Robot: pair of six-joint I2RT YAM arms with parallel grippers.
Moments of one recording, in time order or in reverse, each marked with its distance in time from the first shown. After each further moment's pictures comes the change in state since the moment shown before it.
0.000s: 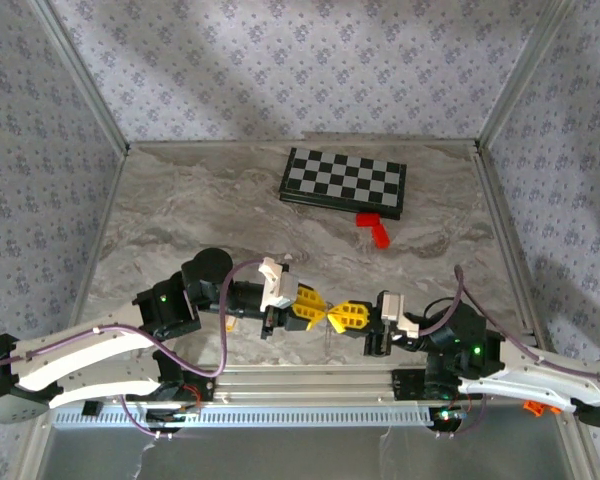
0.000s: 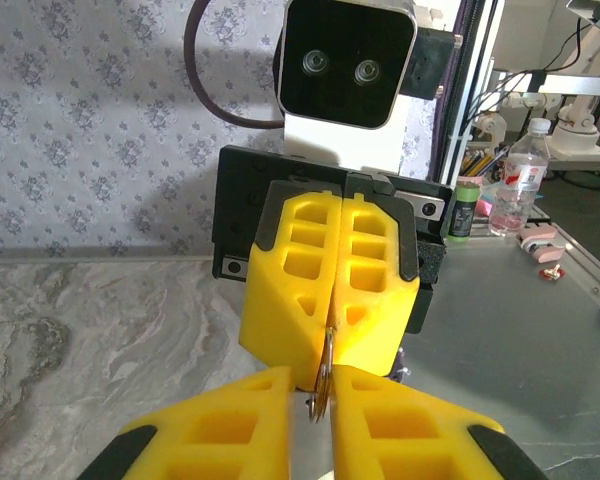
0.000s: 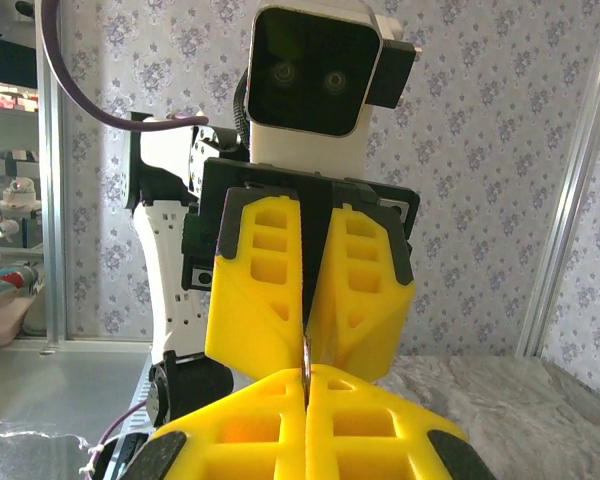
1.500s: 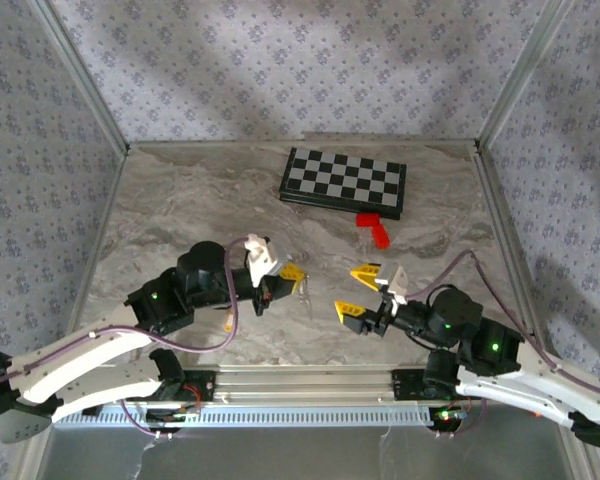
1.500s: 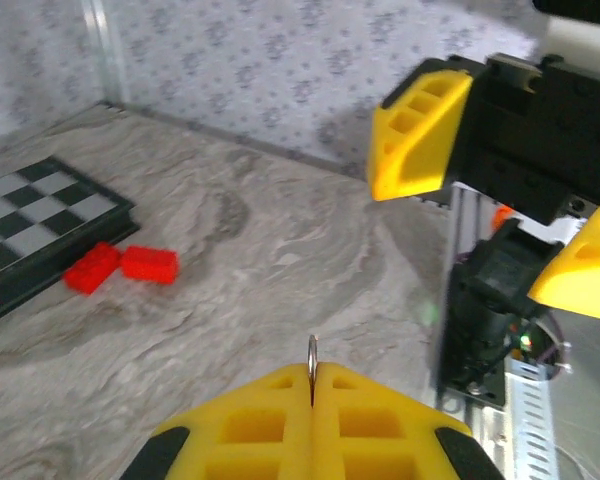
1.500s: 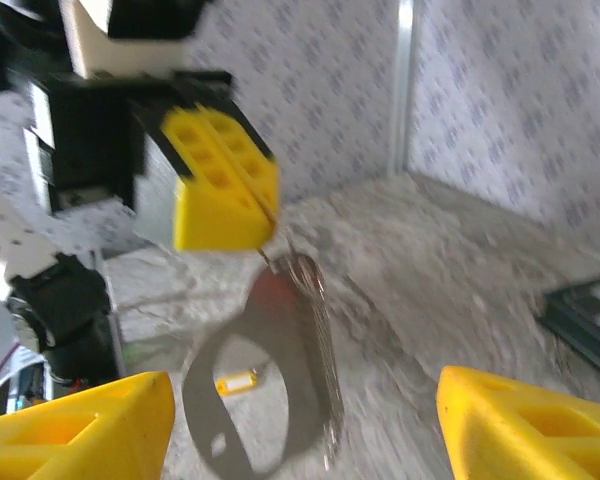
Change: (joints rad) left arm 0.177 -0.065 -0.066 -0.142 -0.276 -0.096; right arm -0.175 0.014 0.146 -0.480 0.194 0.180
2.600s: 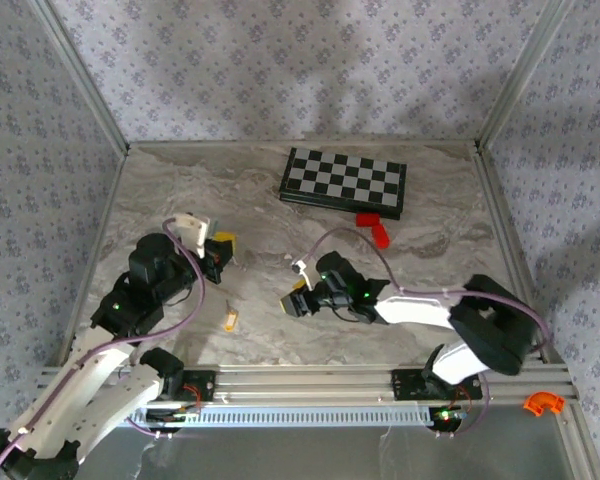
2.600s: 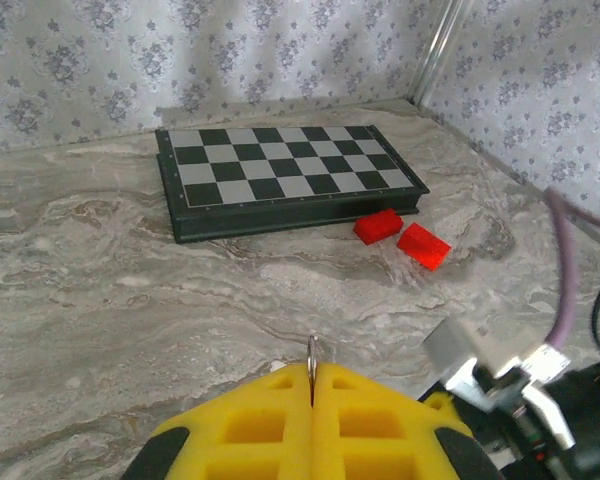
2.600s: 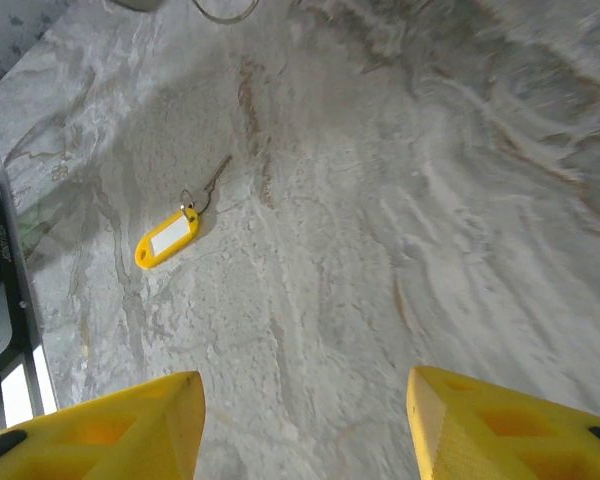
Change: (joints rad) left arm 0.462 -0.195 -0.089 -0.147 -0.106 -0.106; right arm -0.189 1.087 0.025 0.545 -0.370 0.261
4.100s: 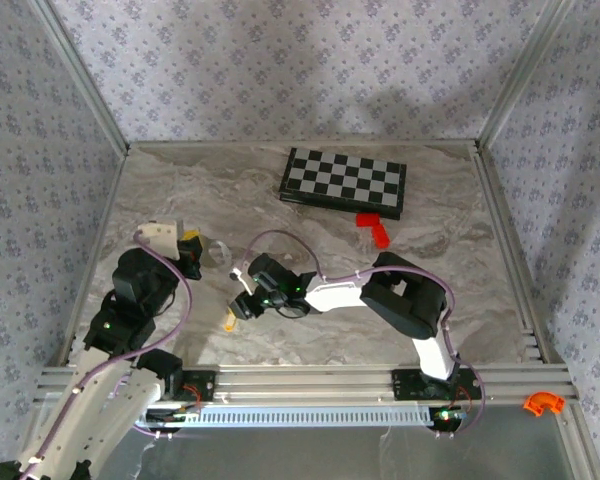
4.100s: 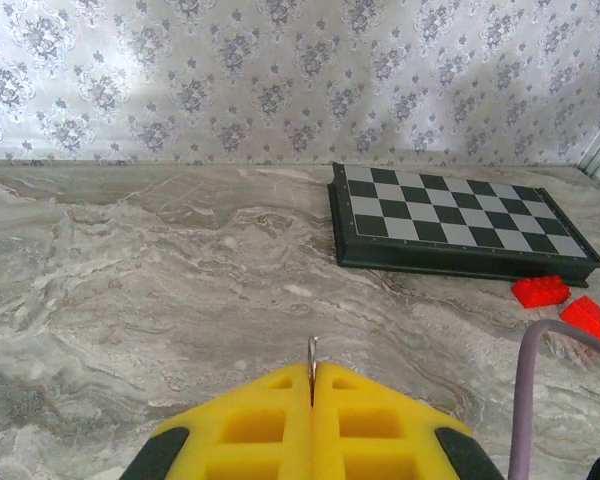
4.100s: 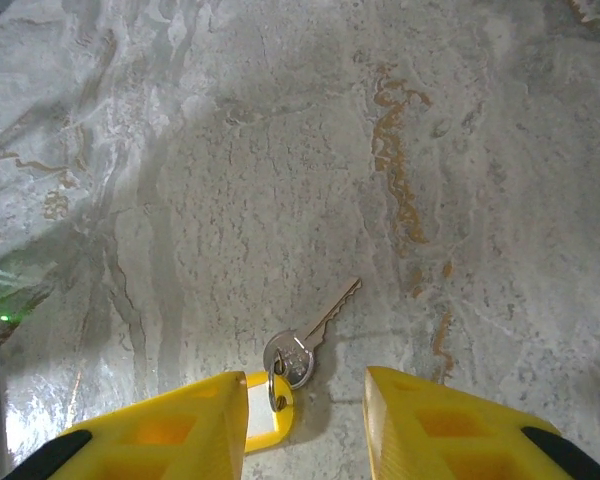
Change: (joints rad) left arm 0.137 -0.131 -0.098 0.007 -0.216 -0.019; right arm 0.166 0.476 0.486 -0.082 0.033 -0.014
